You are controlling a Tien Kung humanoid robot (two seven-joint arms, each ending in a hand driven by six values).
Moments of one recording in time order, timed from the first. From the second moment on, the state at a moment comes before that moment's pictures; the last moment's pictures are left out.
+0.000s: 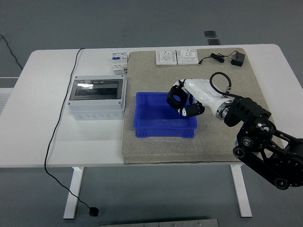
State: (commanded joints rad) left arm -0.08 0.03 -1.39 -0.18 1.37 0.16 0.16; right arm 0.57 -0.25 0.75 1.42 -1.98 0.06 -0.28
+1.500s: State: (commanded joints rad) left arm -0.08 0.03 -1.38 -0.18 1.36 0.17 0.16; right arm 0.57 -0.32 0.77 1.43 -1.93 -0.01 -0.26
